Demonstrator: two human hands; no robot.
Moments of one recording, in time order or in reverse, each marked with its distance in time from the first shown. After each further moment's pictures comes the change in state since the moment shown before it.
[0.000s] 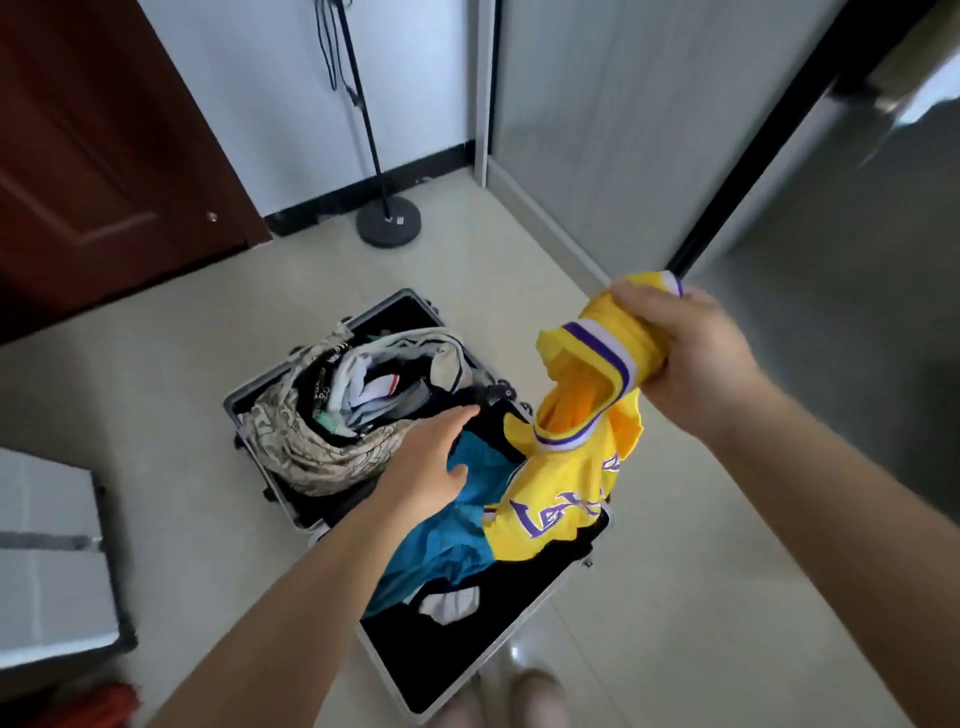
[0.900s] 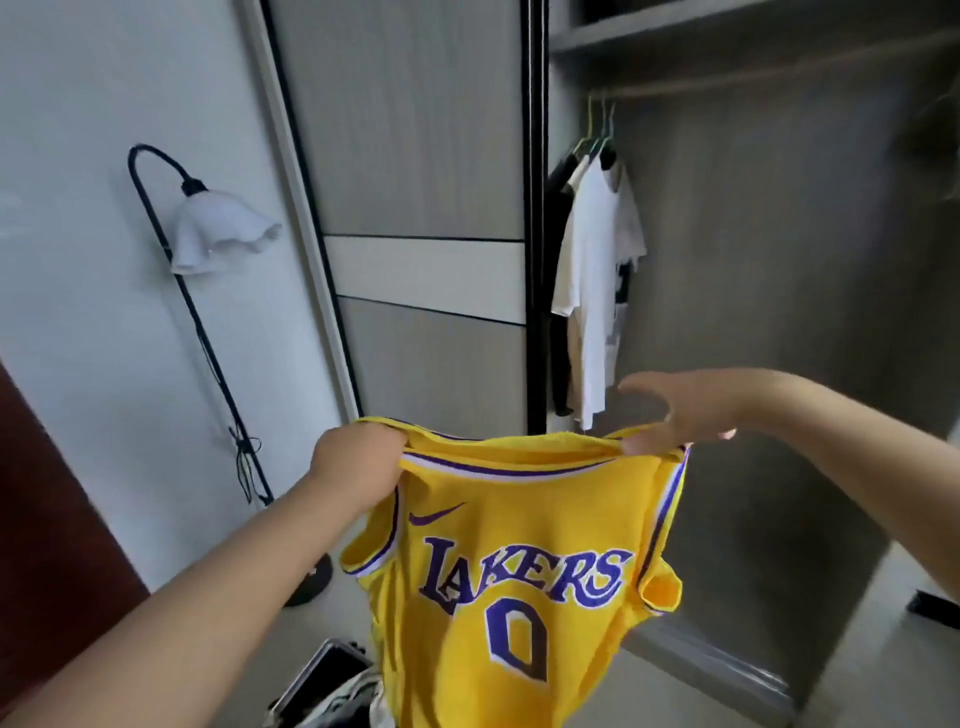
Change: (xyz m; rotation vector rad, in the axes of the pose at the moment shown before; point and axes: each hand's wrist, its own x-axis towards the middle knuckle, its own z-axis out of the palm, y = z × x) left_hand -0.090 0.355 -0.283 1.079 0.408 0.286; right_hand -0.207 -0.360 -0.035 -1.659 0.229 0.194
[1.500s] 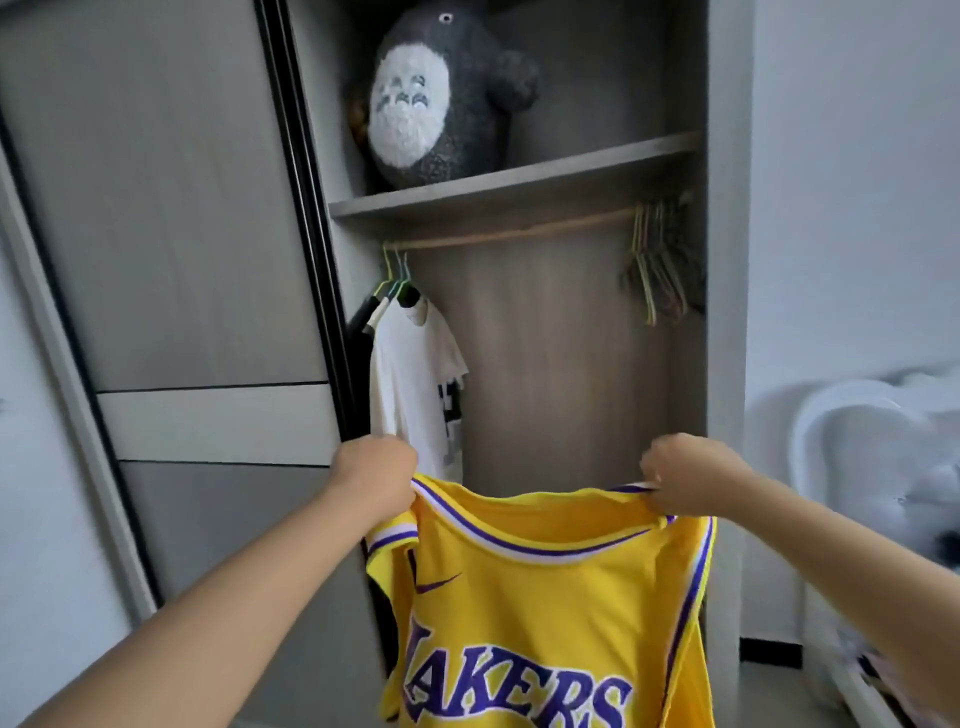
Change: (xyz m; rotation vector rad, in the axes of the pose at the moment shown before) left_hand 0.112 0.196 -0.161 0.060 0.262 0.260; right_hand -0.057 0.207 -0.032 -0.311 0.435 0.333
